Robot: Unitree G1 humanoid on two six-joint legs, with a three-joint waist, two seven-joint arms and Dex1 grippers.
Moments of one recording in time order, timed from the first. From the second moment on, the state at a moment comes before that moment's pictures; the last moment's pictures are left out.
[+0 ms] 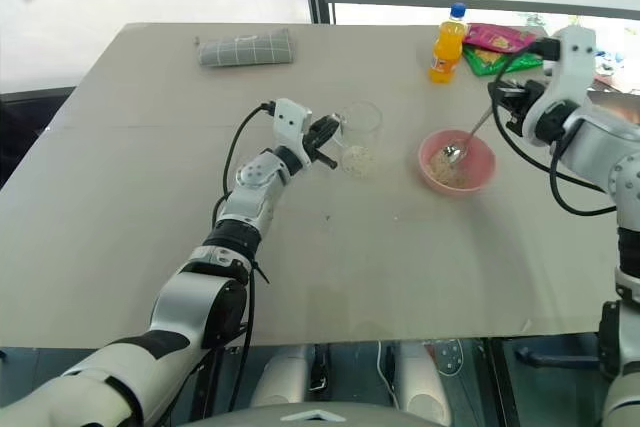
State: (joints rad) left arm -0.85 0.14 0.05 0.84 -0.08 -0.21 -0.52; right arm -0.70 -0.91 -0.06 -0.13 1.00 0.89 0.04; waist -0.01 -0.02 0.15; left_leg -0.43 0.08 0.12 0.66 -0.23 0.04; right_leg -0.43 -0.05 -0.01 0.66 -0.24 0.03
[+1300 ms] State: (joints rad) left arm -0.81 0.13 0.03 0.76 -0.10 -0.14 -0.50; right arm -0.97 -0.37 -0.23 -0.02 1.01 1.10 -0.05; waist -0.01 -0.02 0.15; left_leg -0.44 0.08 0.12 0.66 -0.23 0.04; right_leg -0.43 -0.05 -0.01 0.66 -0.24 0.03
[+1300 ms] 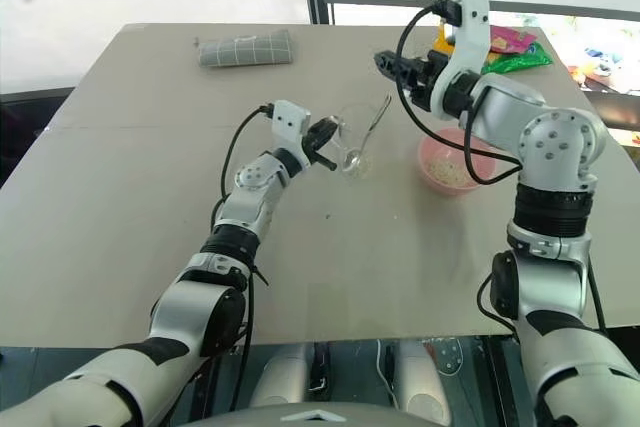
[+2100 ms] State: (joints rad) left arm -0.55 0.26 0.04 0.29 -0.19 0.10 -0.59; right arm -0.84 -0.51 -0.21 -0.12 0.79 0.99 0.05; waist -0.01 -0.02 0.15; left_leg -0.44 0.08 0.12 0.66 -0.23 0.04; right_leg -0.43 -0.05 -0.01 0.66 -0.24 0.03
